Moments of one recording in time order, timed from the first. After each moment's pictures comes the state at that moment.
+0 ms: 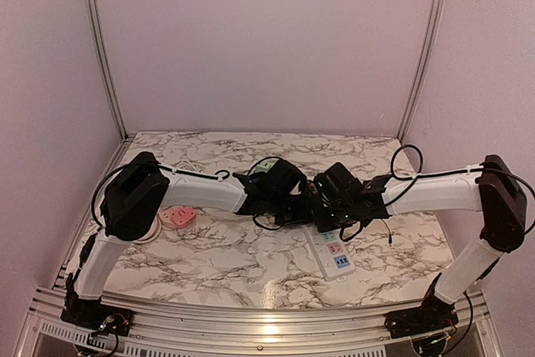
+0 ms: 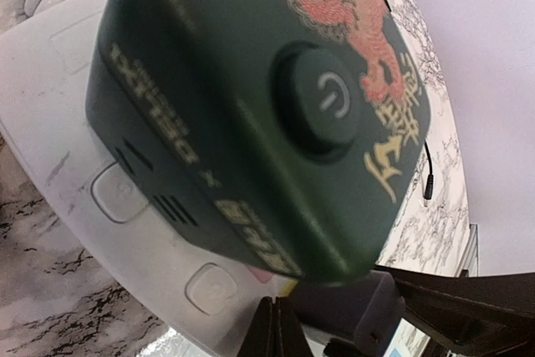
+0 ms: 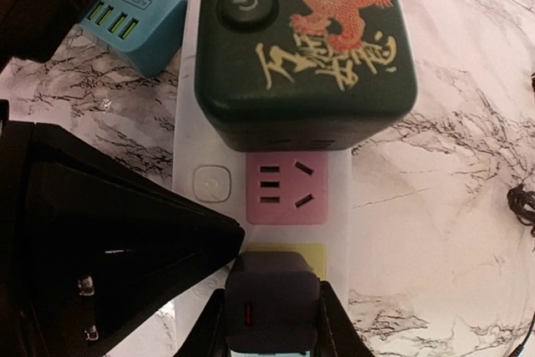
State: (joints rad) left arm -1.00 2.34 1.74 -0.13 0.19 -0.83; right arm 0.81 1.59 0.92 -0.36 0.25 0.45
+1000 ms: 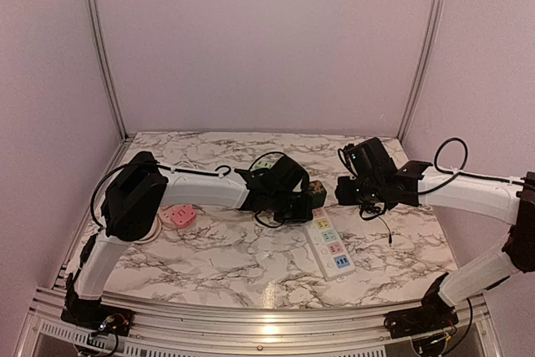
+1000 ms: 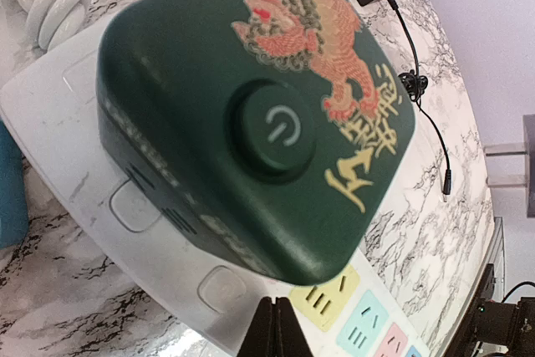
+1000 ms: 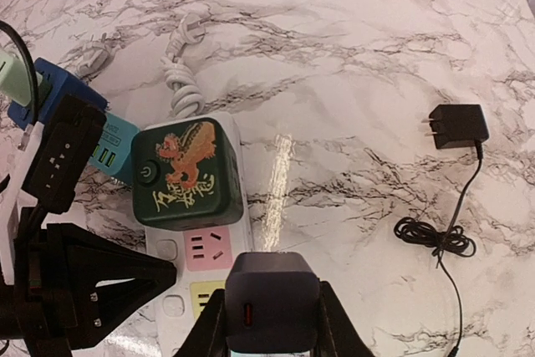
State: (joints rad) left arm -1.00 2.35 1.80 -0.23 0.14 -0.75; right arm 0.68 1.37 0.92 -0.39 0.29 0.46
